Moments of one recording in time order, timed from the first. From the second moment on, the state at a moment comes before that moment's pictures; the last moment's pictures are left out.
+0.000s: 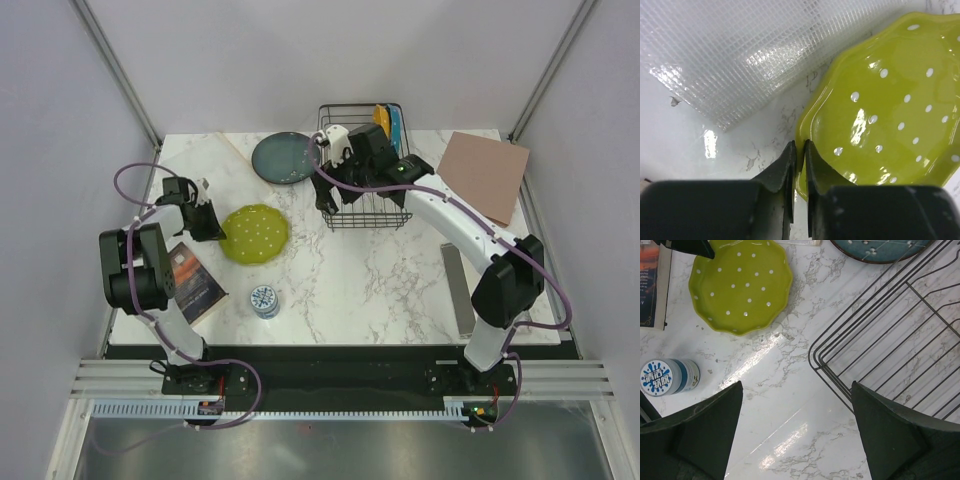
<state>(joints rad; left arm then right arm) 0.16 1.80 1.08 -0.36 0.29 -0.09 0.63 1.77 1.72 -0.62 -0.21 -0.06</state>
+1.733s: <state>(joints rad) 0.29 1.57 1.08 -0.34 0.96 0.06 0.60 2.33 2.23 -0.73 -0.79 0.02</state>
